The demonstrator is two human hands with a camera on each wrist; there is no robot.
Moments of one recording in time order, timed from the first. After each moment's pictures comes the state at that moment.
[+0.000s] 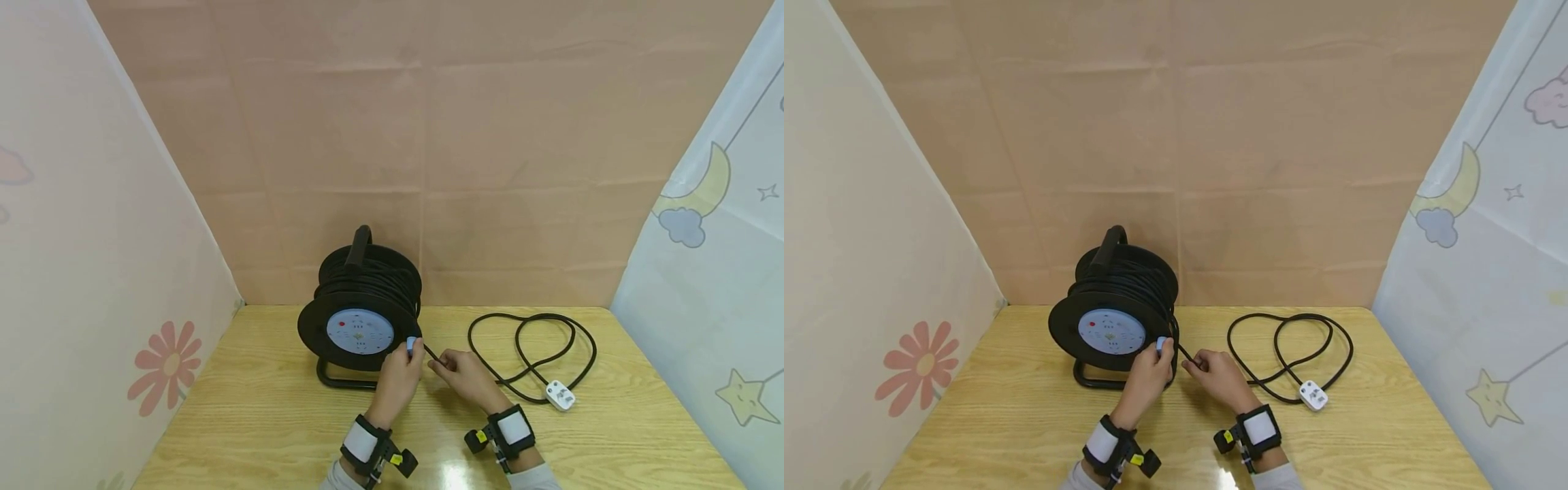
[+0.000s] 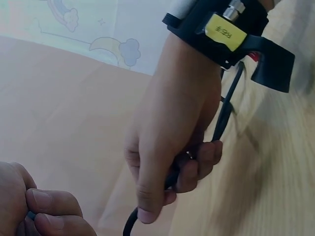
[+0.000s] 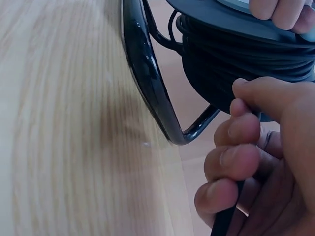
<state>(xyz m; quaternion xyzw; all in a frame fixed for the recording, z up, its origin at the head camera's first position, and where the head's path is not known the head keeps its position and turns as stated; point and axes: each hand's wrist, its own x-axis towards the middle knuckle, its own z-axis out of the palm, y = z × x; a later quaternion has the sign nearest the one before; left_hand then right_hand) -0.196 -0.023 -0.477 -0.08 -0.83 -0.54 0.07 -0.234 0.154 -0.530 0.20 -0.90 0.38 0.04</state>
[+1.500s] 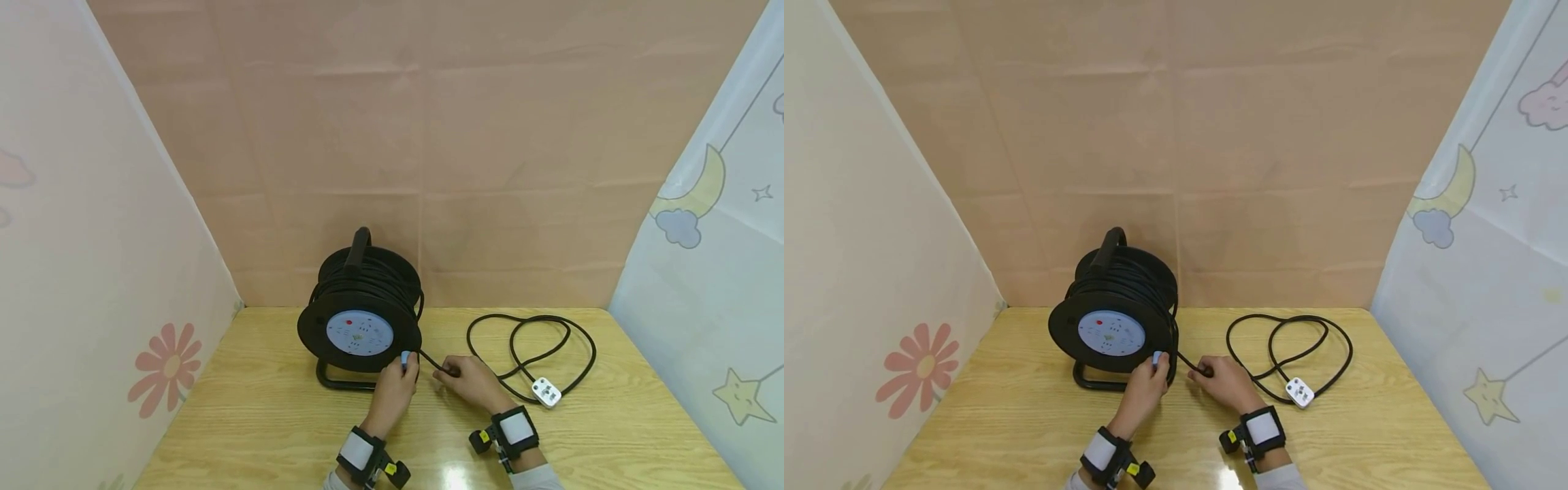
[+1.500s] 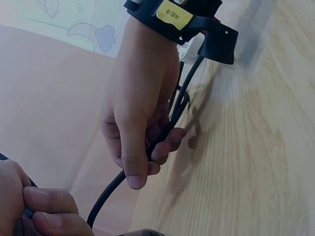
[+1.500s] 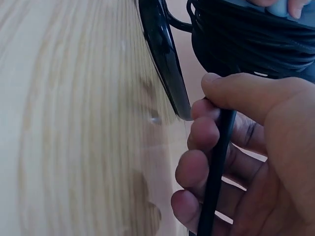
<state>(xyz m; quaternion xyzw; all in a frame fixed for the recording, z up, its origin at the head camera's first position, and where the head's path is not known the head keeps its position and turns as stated) -0.194 -0.028 -0.512 -0.04 -0.84 -0.53 0.04 -0.234 0.166 -0.539 0.20 -0.93 0.30 0.04</state>
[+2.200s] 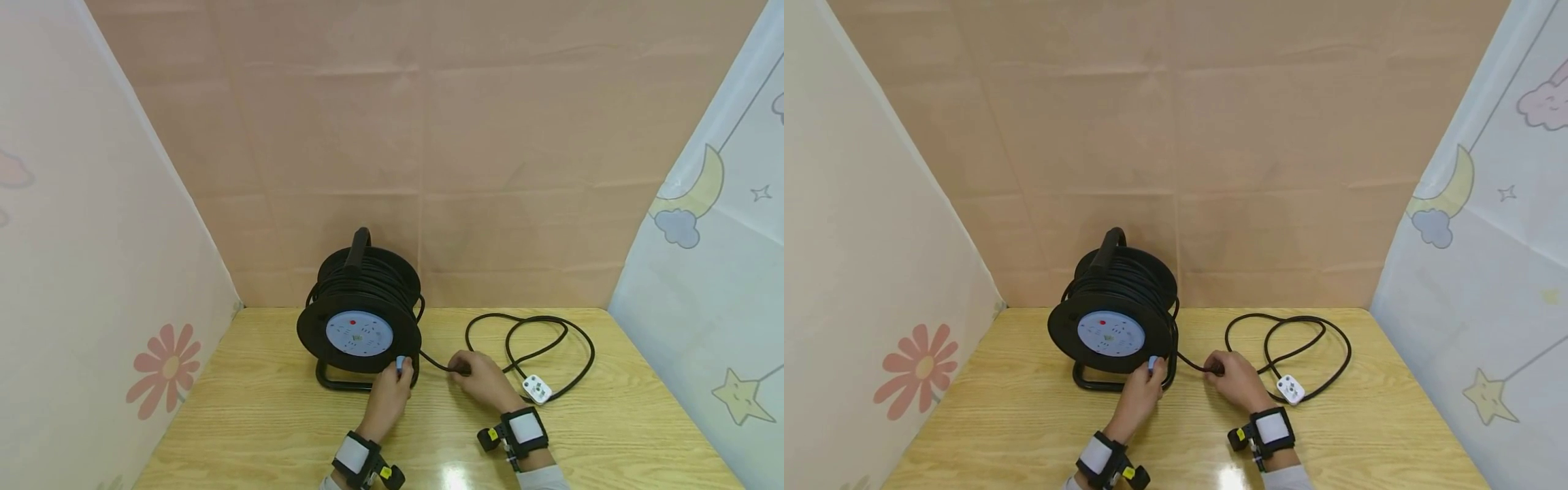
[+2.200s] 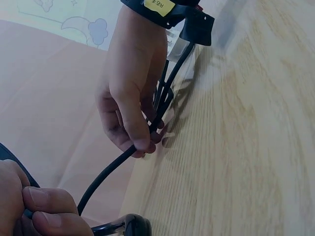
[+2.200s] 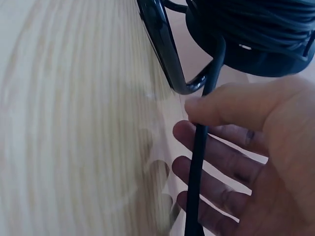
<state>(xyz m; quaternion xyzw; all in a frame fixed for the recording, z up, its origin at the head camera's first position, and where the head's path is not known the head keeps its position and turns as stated) -0.193 -0.036 -0.525 -0.04 -0.85 -0.53 0.05 -0.236 0.185 -0.540 0.17 -0.93 0.32 0.03</state>
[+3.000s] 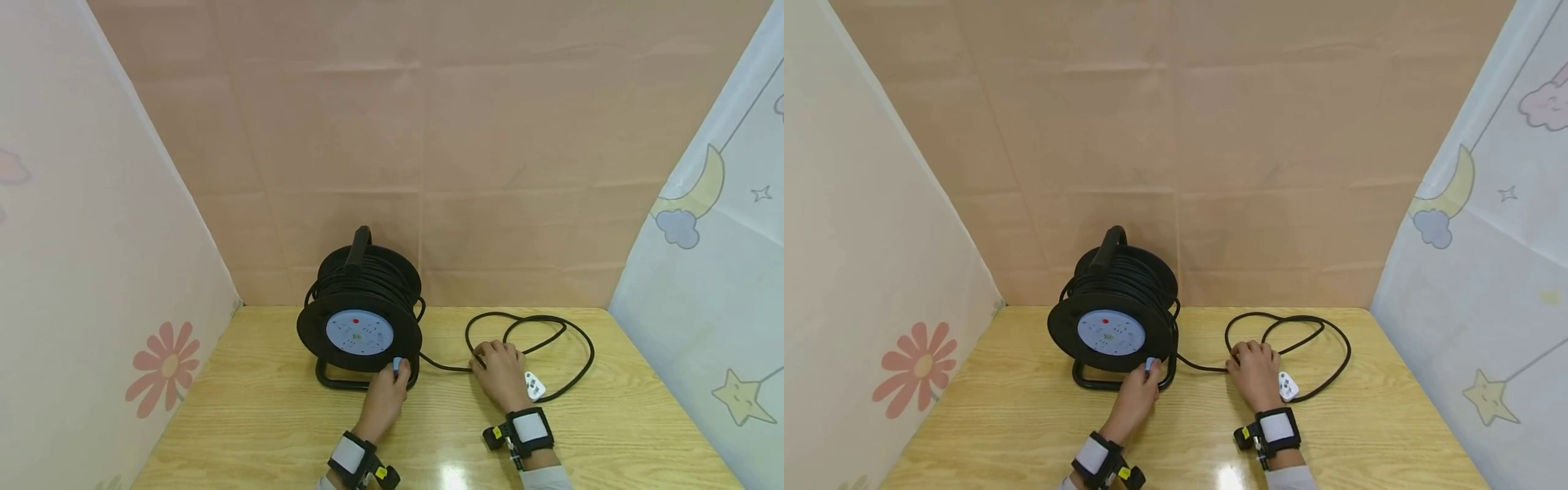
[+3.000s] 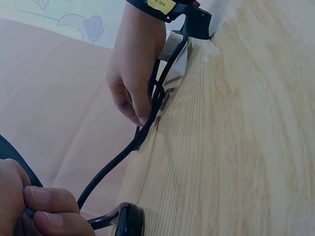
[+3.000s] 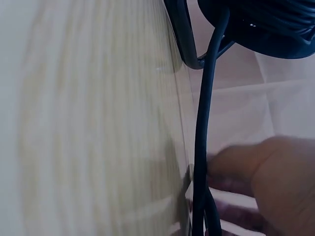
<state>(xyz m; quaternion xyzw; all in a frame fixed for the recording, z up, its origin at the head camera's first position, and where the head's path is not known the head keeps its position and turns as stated) -0.192 -0.044 -0.532 -0.04 -0.85 -0.53 0.03 -0.239 0.210 -0.549 0.09 -0.96 0.19 0.19</state>
